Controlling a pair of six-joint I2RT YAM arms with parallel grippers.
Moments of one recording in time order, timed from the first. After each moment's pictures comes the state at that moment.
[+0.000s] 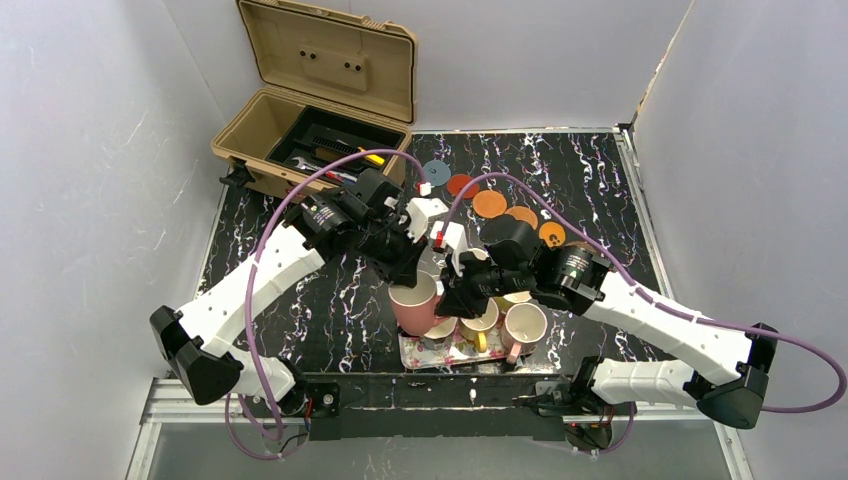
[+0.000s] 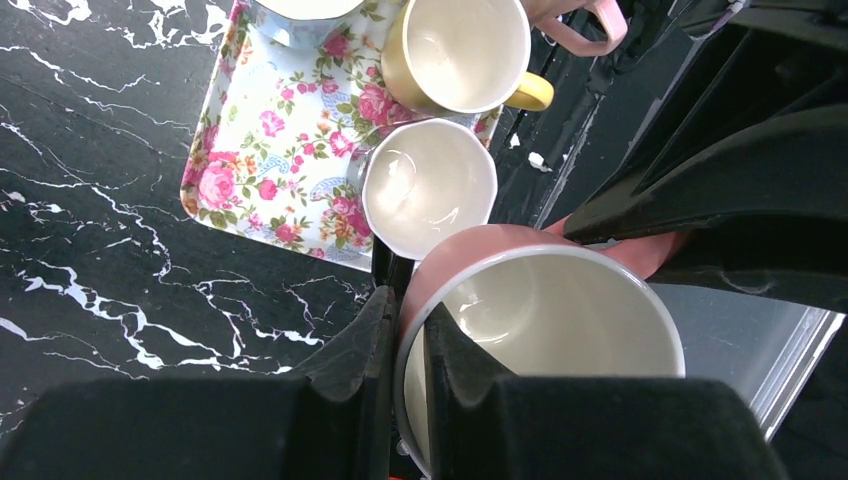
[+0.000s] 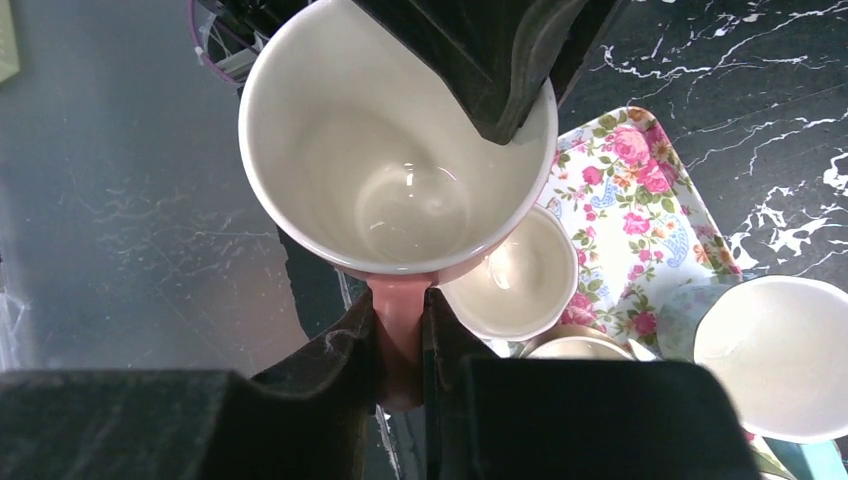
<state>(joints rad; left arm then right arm) -0.79 1.37 1.49 -1.11 0.41 0.08 1.06 1.11 1.15 -0.66 -0.37 0.08</state>
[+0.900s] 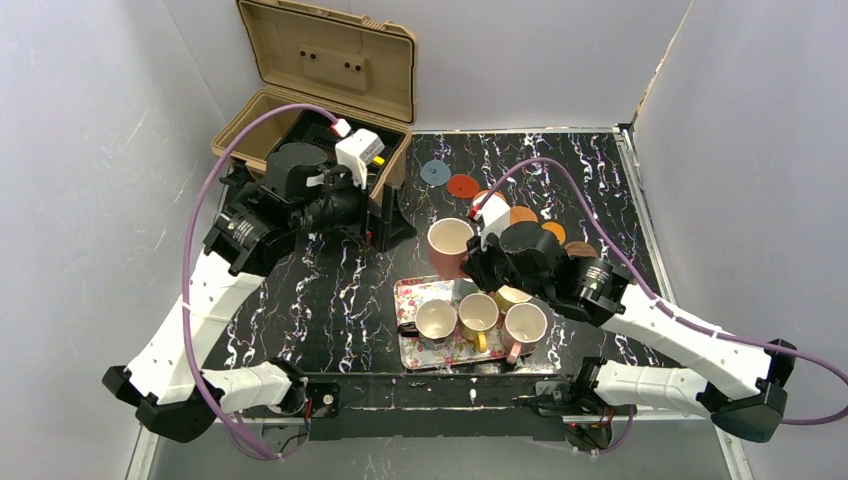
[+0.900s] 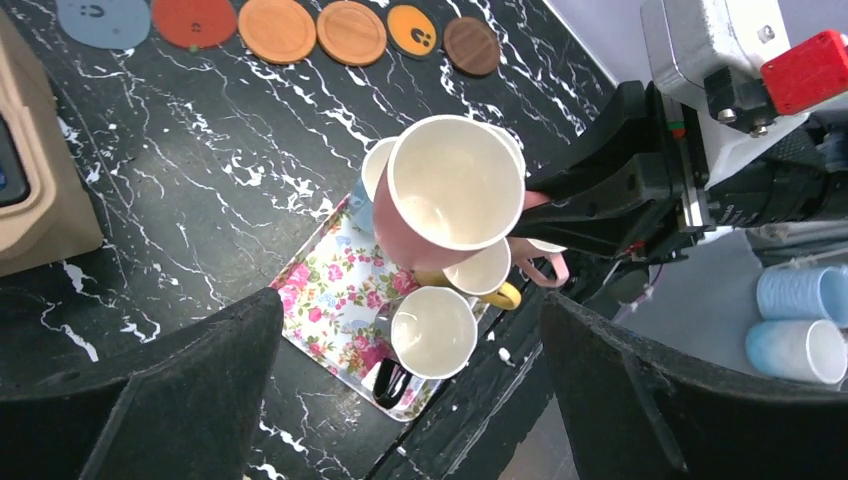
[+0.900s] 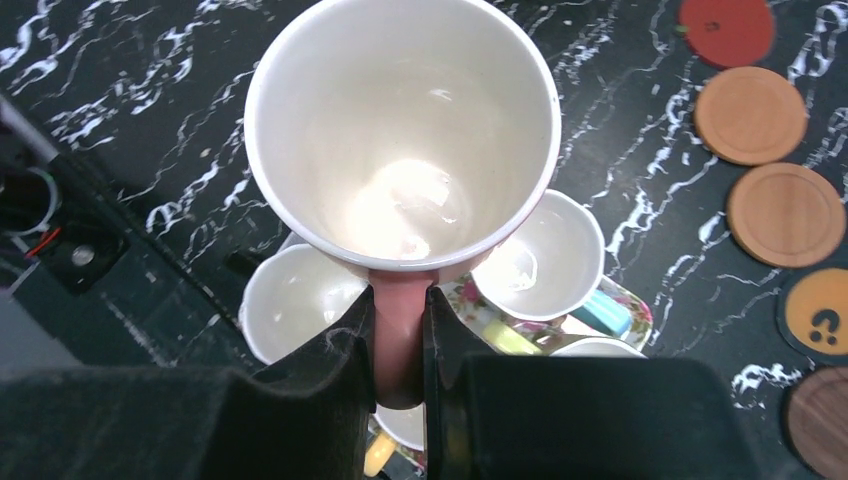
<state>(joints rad) -0.64 1.17 1.57 -0.89 0.33 -0.20 1.06 1.00 1.07 -0.60 0.18 0.23</state>
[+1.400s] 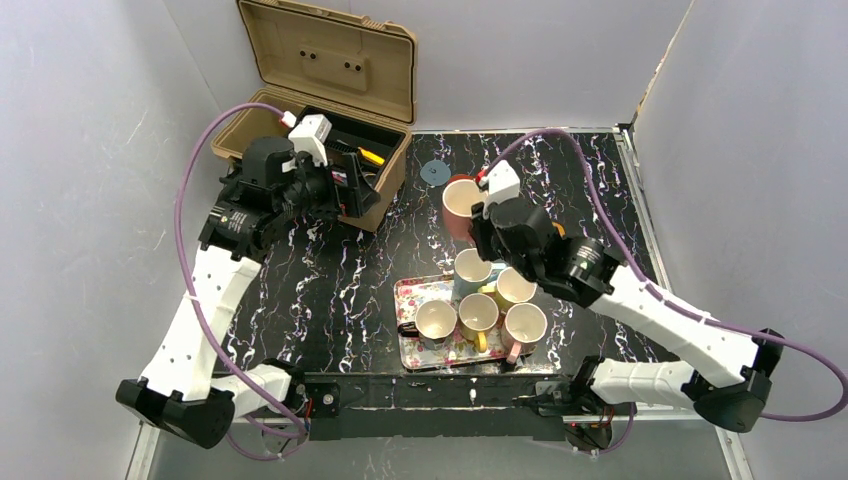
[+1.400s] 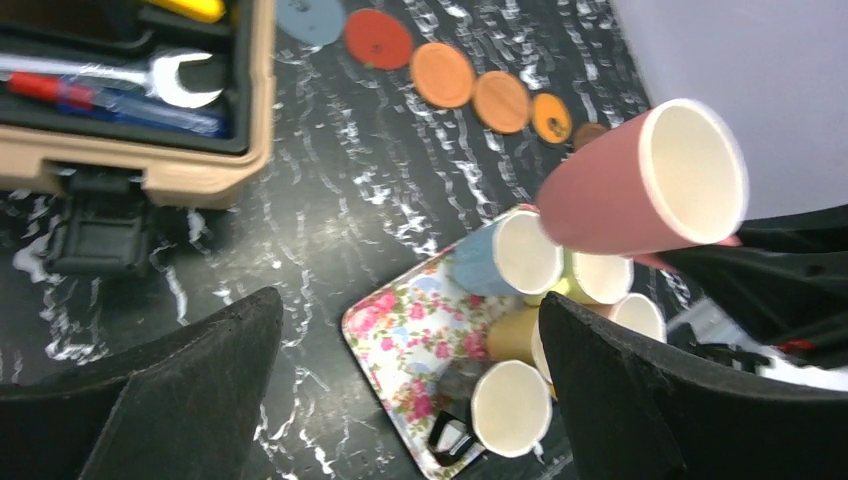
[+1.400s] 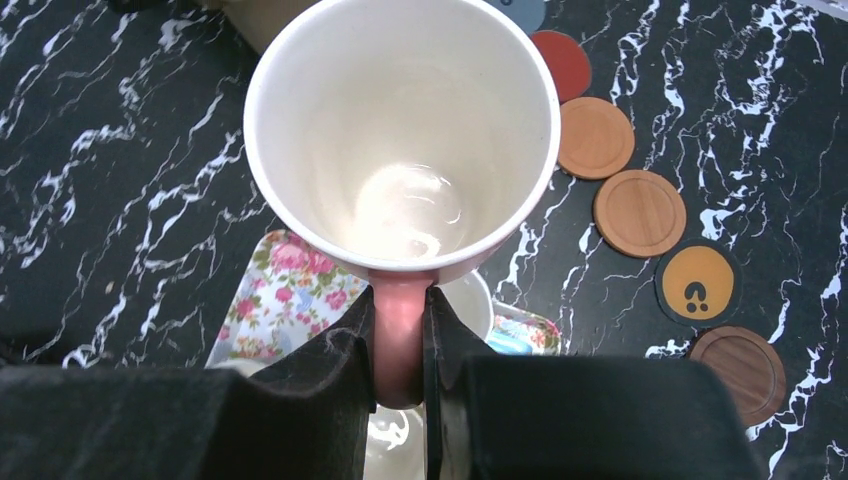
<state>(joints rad) -0.36 1.15 1.46 -0.79 0.29 -0.31 1.03 1.09 1.20 -0.61 0.46 0.26</state>
